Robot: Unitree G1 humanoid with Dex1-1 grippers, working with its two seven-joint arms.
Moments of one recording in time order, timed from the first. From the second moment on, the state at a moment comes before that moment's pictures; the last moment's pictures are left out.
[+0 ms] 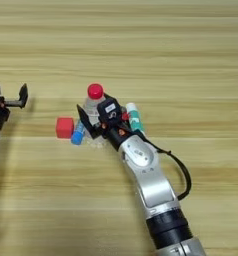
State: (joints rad) left arm -0.42 0.18 0.15 0.64 -0.12 -0.23 -0.12; right arm -0.17 -0.06 0.21 0.01 0.03 0.01 0.31
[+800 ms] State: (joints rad) left arm -0.42 0.18 0.15 0.64 -0.11 -0.23 -0.11; right arm -0.24 -0.09 -0.07 -0.05 0.12 0.02 0.16
